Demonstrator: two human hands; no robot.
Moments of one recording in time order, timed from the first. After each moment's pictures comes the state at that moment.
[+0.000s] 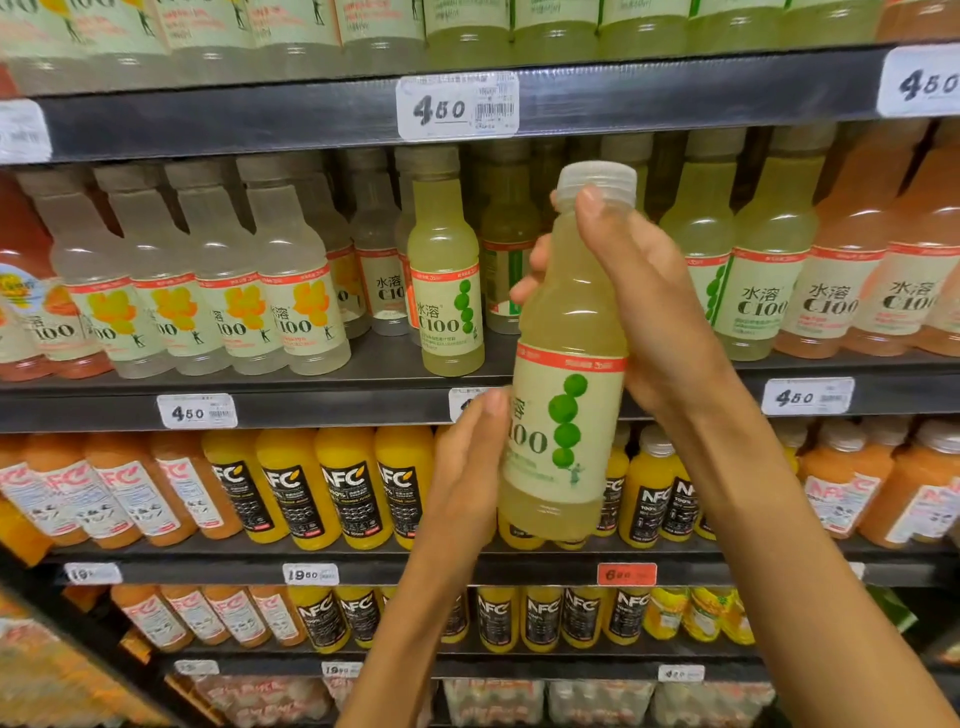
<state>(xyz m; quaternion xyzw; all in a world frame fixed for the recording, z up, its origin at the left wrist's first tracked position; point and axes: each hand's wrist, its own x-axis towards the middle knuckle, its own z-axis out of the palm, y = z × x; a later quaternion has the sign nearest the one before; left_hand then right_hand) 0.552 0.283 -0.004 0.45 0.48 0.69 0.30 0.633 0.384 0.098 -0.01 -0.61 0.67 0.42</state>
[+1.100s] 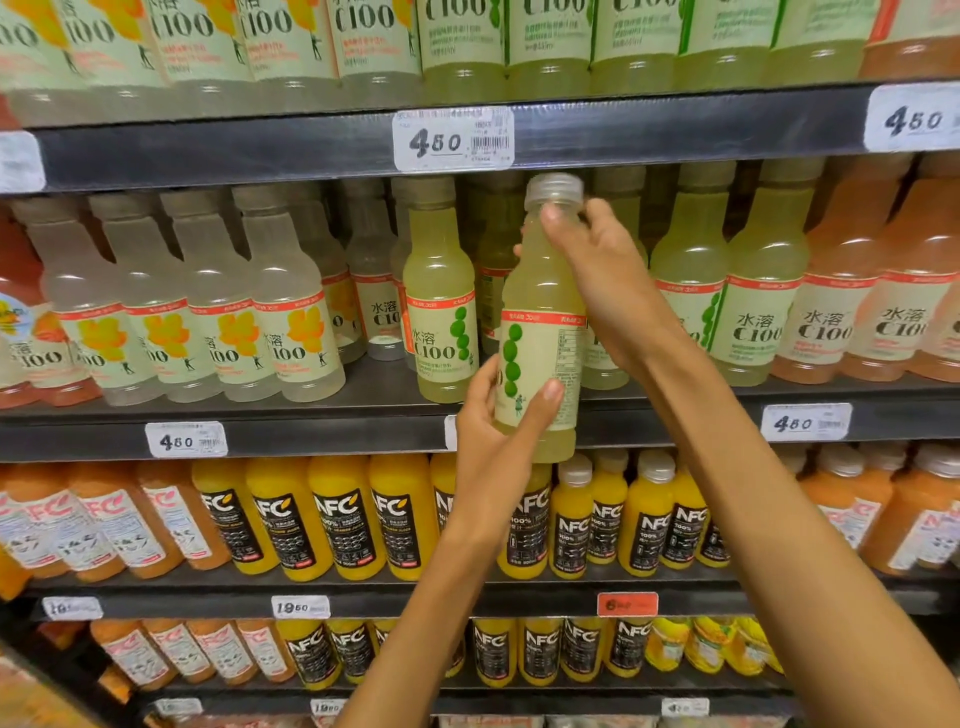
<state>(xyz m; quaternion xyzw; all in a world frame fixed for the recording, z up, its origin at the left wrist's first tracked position) 0.540 0.339 0.002 0.40 0.50 0.73 0.24 0.598 0.433 0.113 -0.15 -0.70 0.53 0.45</state>
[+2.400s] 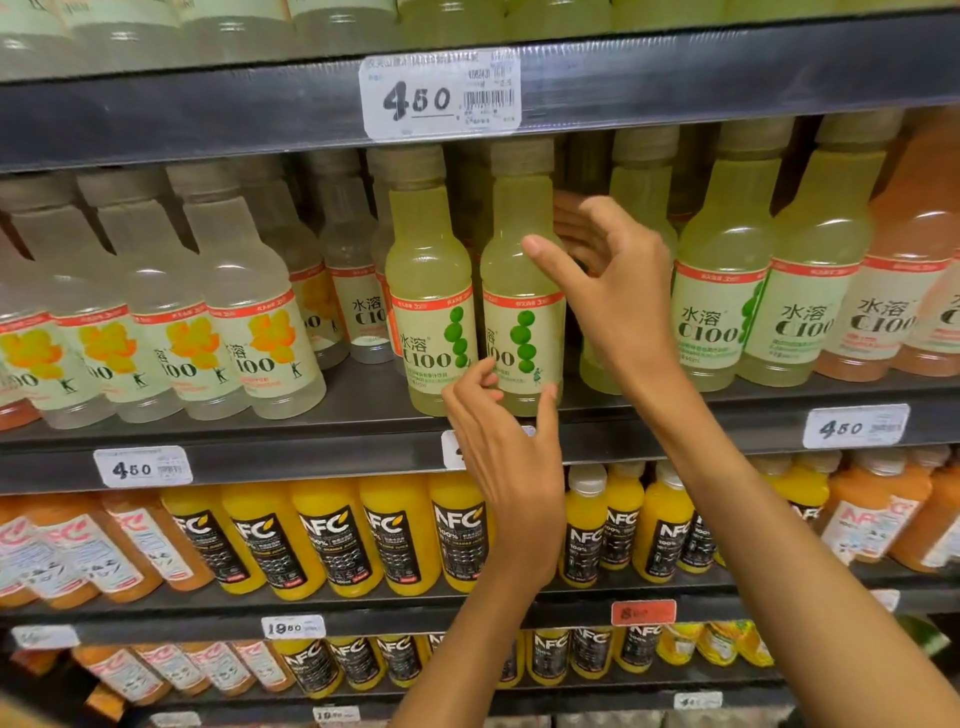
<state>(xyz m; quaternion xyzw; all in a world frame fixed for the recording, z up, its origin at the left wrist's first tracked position) 0.532 0.397 -0.023 0.31 0.68 0.66 -0.09 0.572 0.460 0.083 -0.18 -0.75 0.28 0.58</state>
